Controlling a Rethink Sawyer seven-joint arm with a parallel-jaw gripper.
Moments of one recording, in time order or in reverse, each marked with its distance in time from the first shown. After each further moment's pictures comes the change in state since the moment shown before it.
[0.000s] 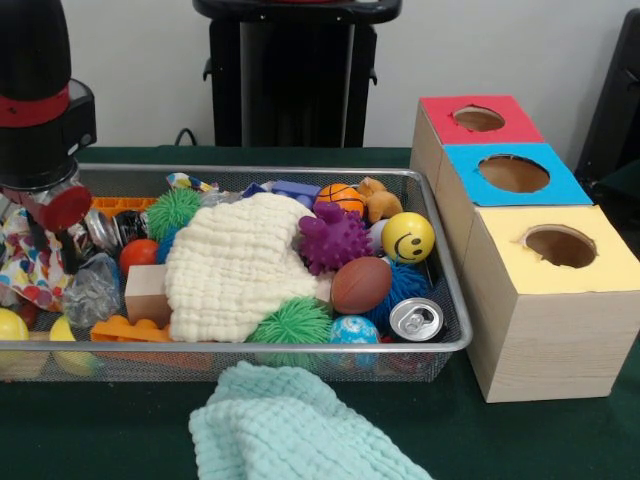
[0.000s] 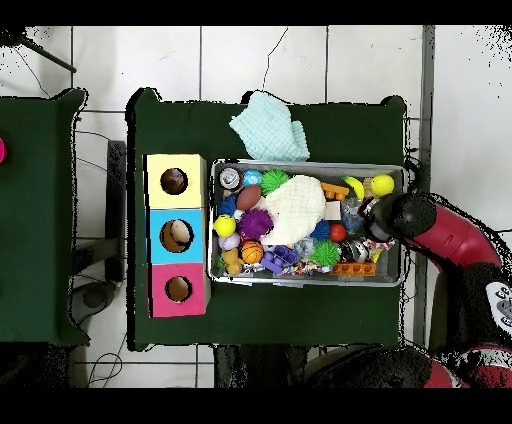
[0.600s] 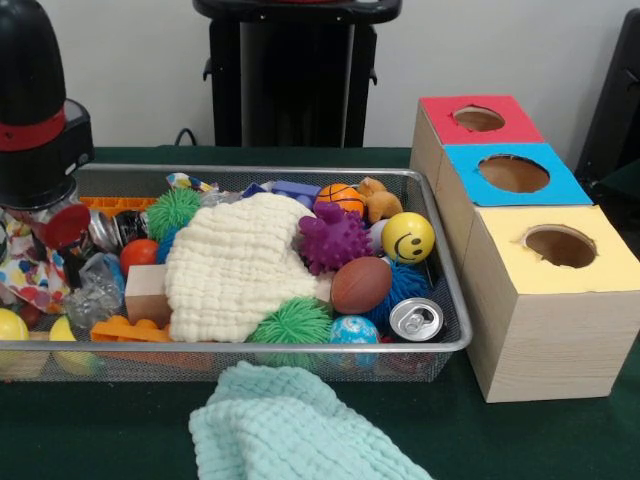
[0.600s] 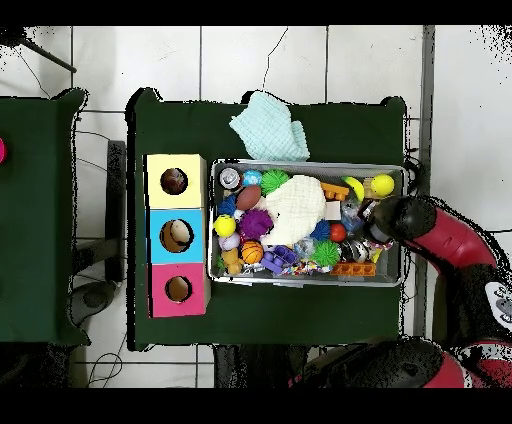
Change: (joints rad) arm -0.041 0.056 0.028 -0.022 0.000 -0.002 0.000
